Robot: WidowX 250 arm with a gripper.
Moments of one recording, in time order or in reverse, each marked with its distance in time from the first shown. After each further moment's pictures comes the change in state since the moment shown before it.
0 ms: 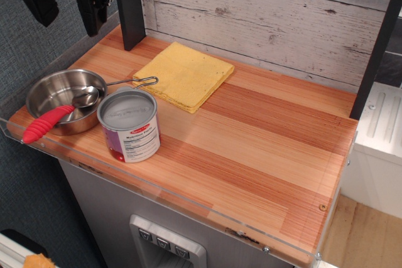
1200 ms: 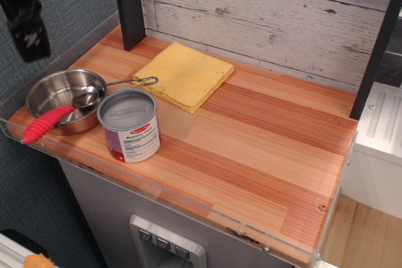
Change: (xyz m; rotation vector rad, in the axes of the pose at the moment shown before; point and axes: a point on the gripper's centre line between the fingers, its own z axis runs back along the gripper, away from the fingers) arm -0.032 0.033 -0.013 0.023 0.070 -0.868
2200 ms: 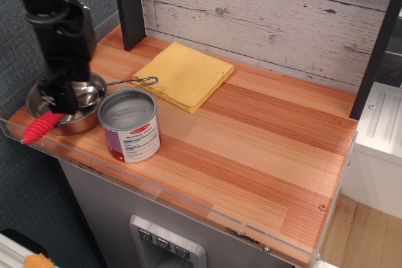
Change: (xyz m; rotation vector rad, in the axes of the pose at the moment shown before) arm 0.029 -0.037 -0.060 -0.118 -0.024 -0.481
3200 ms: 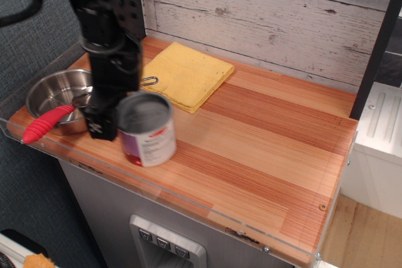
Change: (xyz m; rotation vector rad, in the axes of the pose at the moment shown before) arm 0.050 -0.019 -0.013 -0.029 0.042 -0.014
